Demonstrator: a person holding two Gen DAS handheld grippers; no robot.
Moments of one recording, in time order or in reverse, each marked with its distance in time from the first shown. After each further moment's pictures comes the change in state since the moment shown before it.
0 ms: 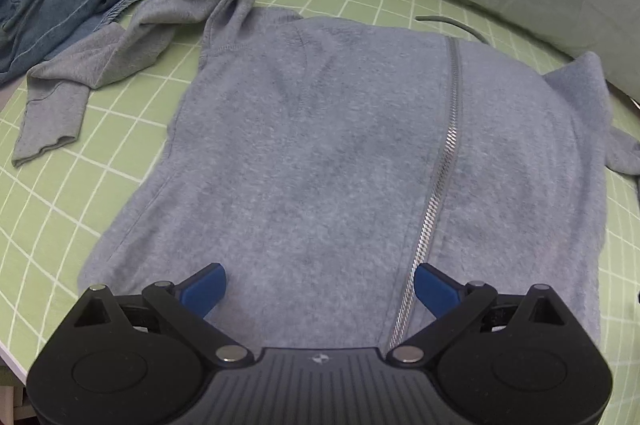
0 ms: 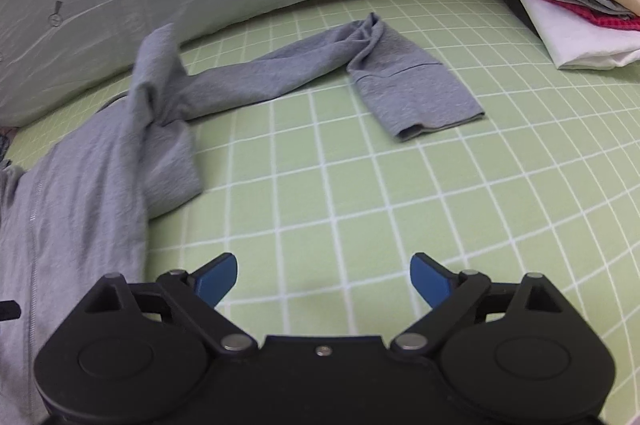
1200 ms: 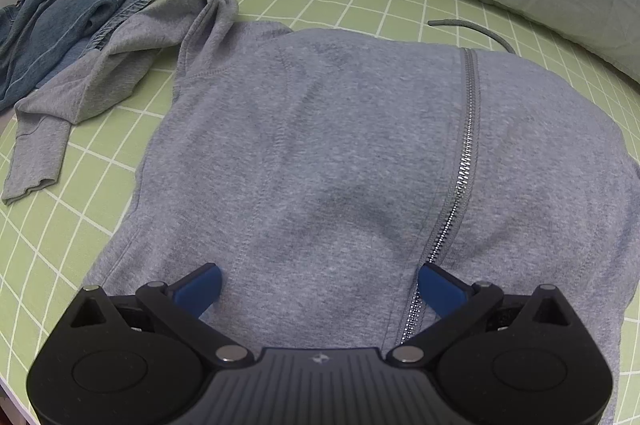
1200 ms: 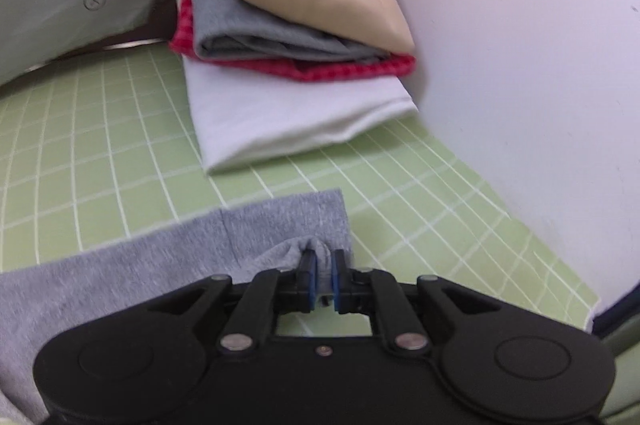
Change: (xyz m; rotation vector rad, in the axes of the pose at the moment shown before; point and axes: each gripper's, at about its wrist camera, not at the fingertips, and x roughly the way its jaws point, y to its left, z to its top) left arm 0.026 -0.028 0.030 0.013 -0.006 0.086; right arm 0.029 -0.212 0.076 0.132 -0.150 -0.668
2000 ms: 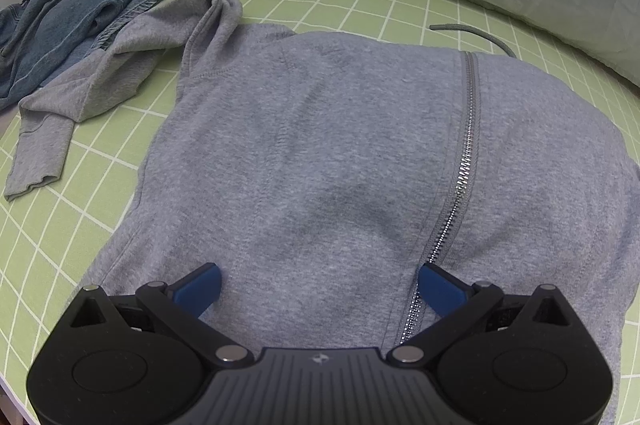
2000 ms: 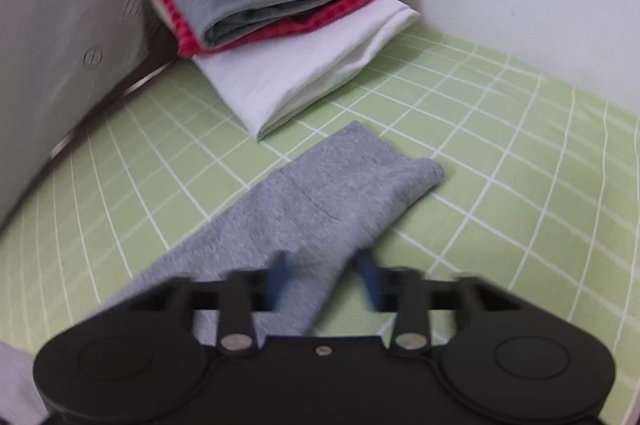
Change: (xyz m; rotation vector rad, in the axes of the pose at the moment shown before) left arm -0.002 0.002 -0.002 0.002 -0.020 -0.003; right arm -0.011 -0.002 -0.030 0.335 0.091 0.256
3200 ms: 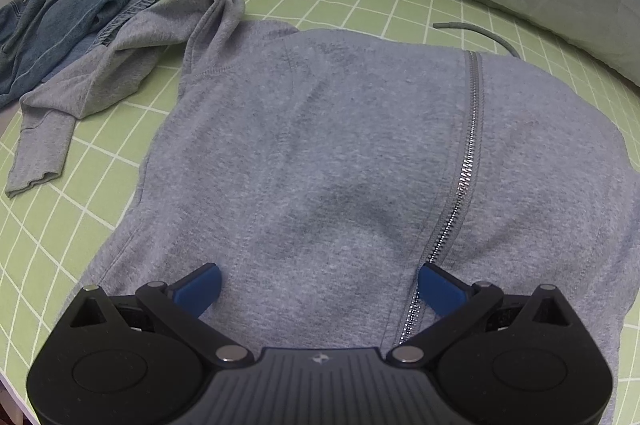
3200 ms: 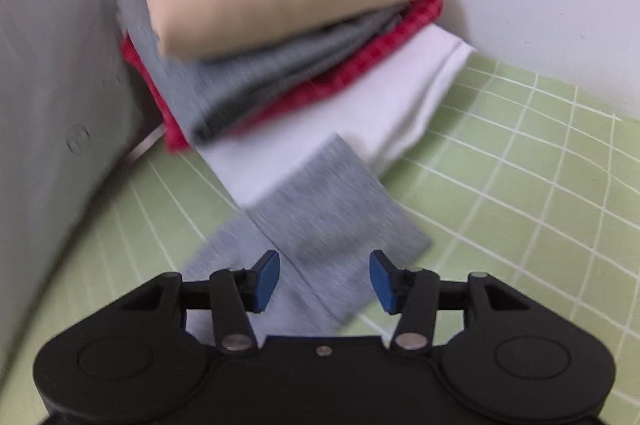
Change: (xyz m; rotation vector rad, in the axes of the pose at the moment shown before) left arm 0.002 0.001 0.002 -0.001 0.021 0.001; right arm 0.063 0.008 0.091 0.114 0.017 0.085
